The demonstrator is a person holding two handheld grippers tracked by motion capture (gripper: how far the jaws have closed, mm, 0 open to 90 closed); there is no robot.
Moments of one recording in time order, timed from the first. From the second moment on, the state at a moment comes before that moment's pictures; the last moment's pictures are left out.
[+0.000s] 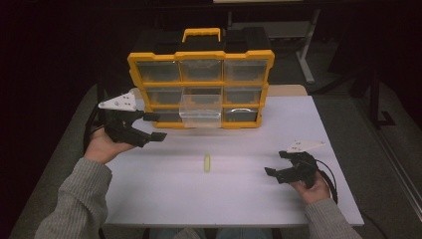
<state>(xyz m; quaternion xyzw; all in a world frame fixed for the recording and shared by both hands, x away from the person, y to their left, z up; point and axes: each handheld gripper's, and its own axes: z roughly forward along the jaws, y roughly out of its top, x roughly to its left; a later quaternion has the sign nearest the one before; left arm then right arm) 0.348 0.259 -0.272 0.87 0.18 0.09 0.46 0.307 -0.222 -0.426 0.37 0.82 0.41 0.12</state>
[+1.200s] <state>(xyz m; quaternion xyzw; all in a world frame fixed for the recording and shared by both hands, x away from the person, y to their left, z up) 0.319 0.262 -0.323 0.86 0.21 0.10 0.45 0.308 -0.216 -0.430 0.37 0.83 0.41 0.12</state>
